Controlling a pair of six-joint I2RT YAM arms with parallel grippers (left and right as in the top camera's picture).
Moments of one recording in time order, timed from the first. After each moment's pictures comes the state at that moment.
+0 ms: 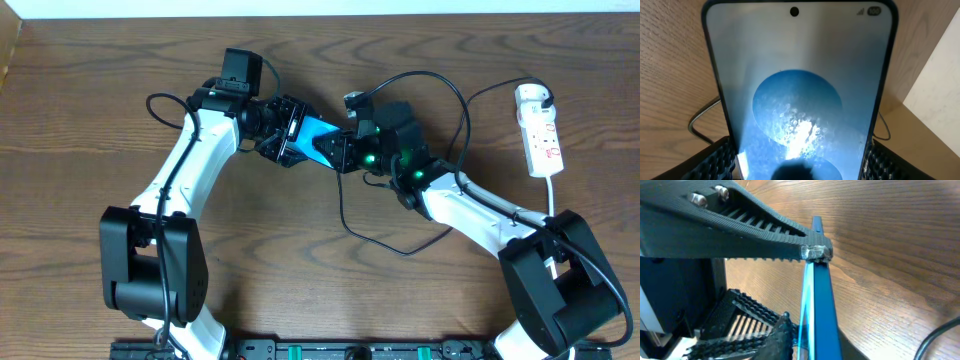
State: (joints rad) left arm -0.18 1.82 1.39 -0.76 0.62 -1.32; right arm 0.55 1.77 0.98 0.29 -0.48 0.64
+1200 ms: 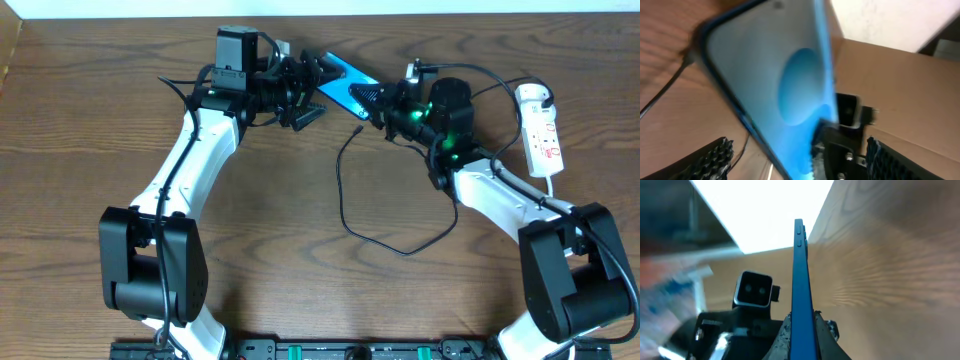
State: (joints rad) left arm -0.18 1.82 1.40 -0.30 0.88 -1.10; right arm 0.35 1.78 0.98 0.60 -0.56 1.53
